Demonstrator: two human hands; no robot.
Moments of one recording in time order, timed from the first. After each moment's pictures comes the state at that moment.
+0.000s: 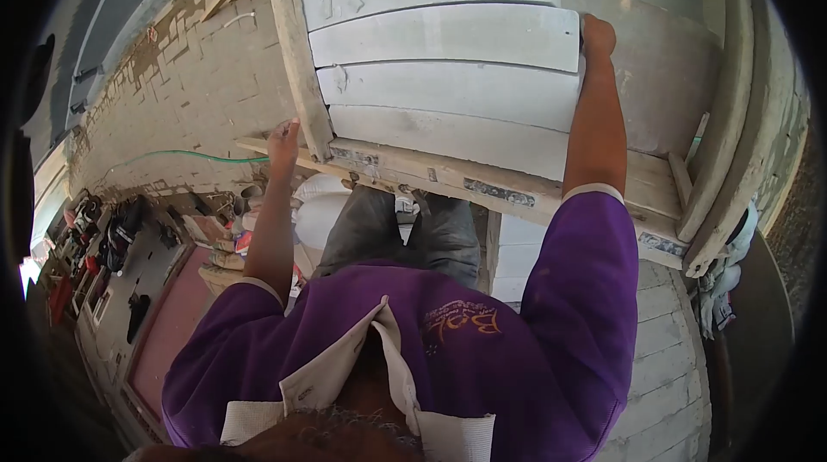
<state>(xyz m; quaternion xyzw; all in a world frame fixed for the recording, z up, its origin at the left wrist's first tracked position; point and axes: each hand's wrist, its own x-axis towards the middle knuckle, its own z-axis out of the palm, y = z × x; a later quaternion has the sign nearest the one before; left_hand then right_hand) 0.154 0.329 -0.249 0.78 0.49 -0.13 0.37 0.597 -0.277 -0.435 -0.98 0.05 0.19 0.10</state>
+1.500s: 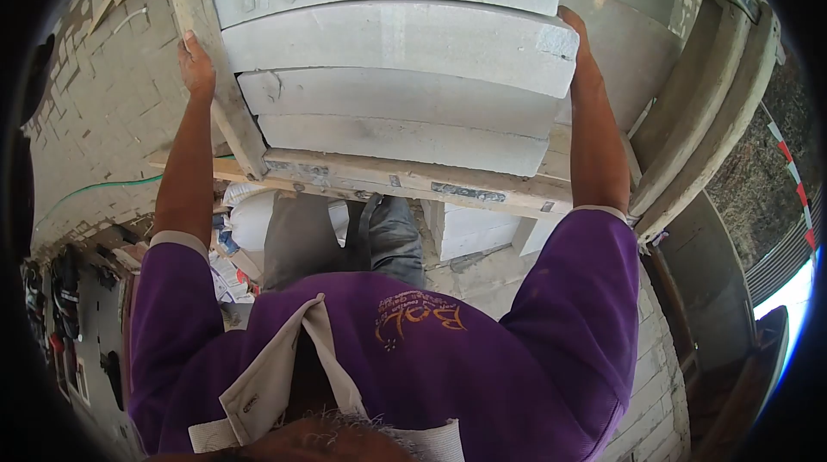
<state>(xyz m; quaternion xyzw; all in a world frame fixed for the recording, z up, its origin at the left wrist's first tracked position) 0.323 0.420 -0.409 0.81 0.51 -0.03 0.29 0.573 -0.223 -0.318 -0.80 0.18 0.36 0.45</state>
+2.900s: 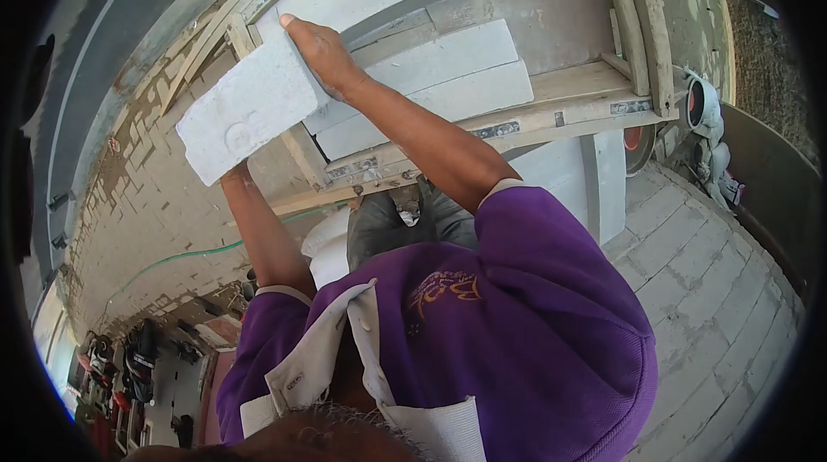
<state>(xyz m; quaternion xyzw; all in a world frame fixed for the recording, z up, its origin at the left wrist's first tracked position) 0.273 0.395 -0.122 0.62 0.29 0.22 0.70 0.389 0.158 -0.023 -0.56 0.07 0.25 0.79</state>
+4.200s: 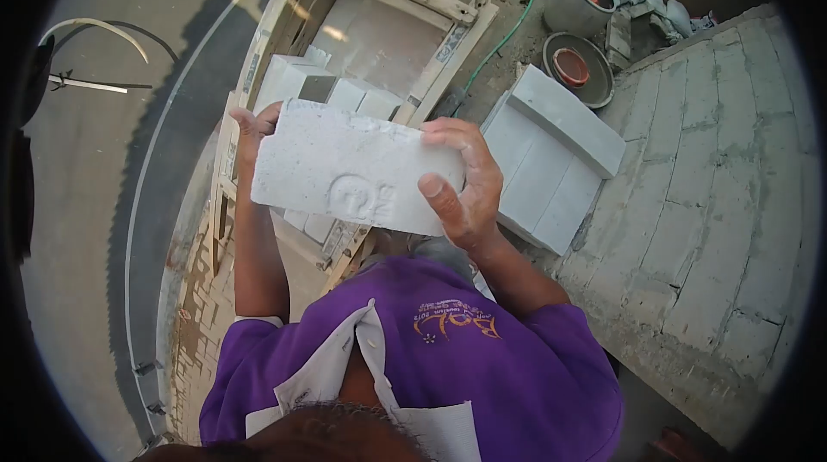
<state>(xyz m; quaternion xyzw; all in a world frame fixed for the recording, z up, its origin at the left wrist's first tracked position) 0.232 0.042 0.225 0.66 -0.18 -0.26 0.69 0.033 -0.160 0.256 -0.75 0.04 -0.32 0.57</state>
